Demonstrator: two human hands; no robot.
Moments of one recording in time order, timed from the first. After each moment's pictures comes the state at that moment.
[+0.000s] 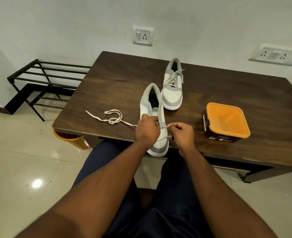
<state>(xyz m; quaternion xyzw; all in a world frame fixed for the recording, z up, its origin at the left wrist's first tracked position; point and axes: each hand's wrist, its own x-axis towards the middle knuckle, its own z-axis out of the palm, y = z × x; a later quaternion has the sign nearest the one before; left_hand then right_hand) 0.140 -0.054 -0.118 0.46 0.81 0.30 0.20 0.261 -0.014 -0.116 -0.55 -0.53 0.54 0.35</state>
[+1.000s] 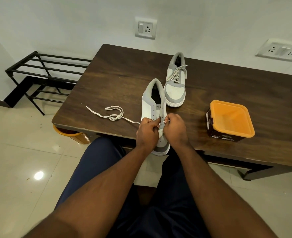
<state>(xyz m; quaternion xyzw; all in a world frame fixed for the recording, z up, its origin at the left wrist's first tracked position) 0.143 -0.062 -0.159 0.43 0.75 0.45 0.22 0.233 -0.005 -0.118 -0.53 -0.78 0.24 0.21</state>
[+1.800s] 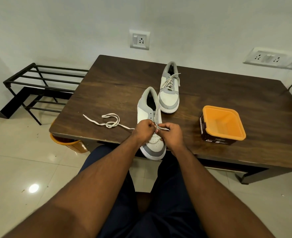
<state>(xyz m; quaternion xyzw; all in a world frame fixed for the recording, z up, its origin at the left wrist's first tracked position) 0.120 -0.031 -0.134 0.41 0.74 0.37 0.37 0.242 -0.002 -0.126 -0.53 -0.62 0.50 0.28</state>
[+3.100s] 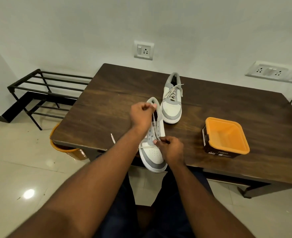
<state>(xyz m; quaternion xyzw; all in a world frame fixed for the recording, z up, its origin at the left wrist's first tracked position) 0.106 -0.014 -0.054 0.25 0.67 0.64 0.28 0.234 -0.014 -0.126 -0.58 -0.65 0.41 0.26</state>
